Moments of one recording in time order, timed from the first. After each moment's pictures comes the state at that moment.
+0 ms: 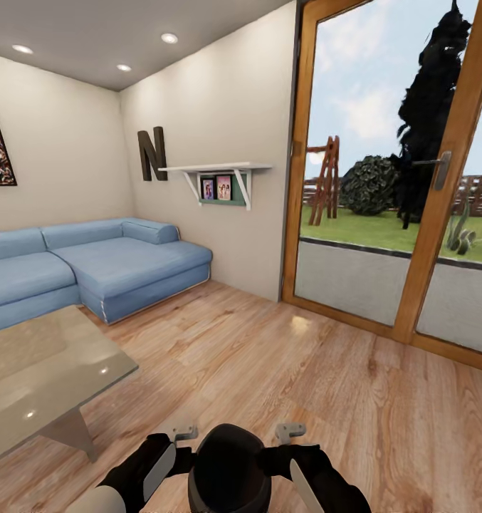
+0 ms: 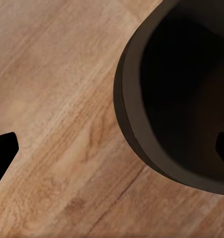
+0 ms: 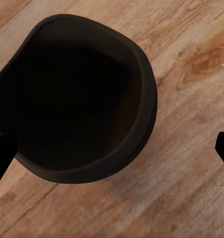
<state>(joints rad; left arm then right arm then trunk) -0.55 -0.06 -0.29 -0.44 0.44 0.52 0.24 -0.37 0.12 0.25 -0.79 -0.20 0.56 -0.03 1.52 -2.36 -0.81</state>
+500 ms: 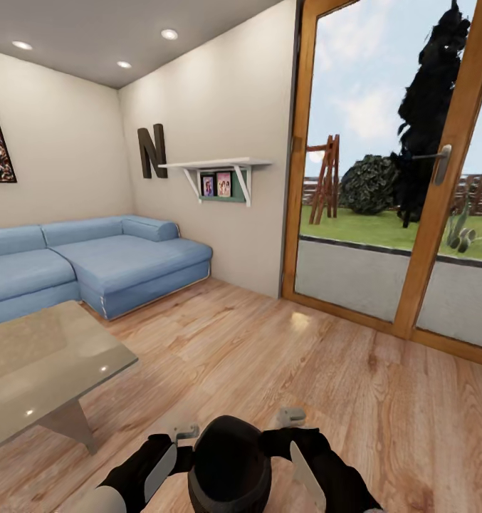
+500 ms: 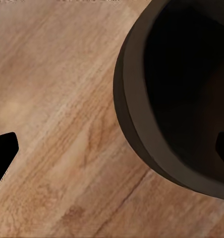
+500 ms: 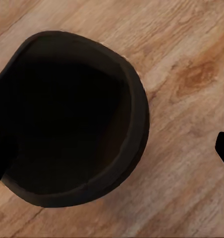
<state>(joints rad) -0.55 -0.06 -0.31 -0.44 0.44 0.50 0.24 -0.43 0.12 0.23 -0.78 -0.20 0.56 -0.04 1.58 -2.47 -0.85</state>
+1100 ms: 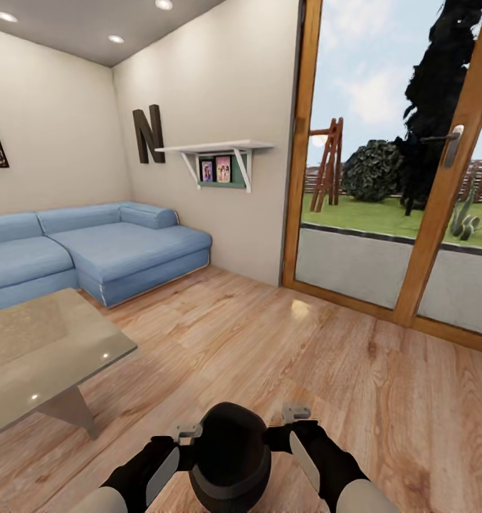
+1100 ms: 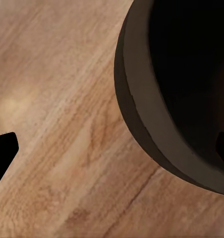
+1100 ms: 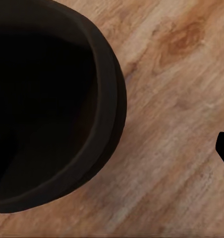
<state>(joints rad) -0.55 -0.06 -0.37 -0.44 0.44 0.45 0.25 -0.55 0.14 0.18 -0.55 -0.20 0.51 -0.09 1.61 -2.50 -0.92</state>
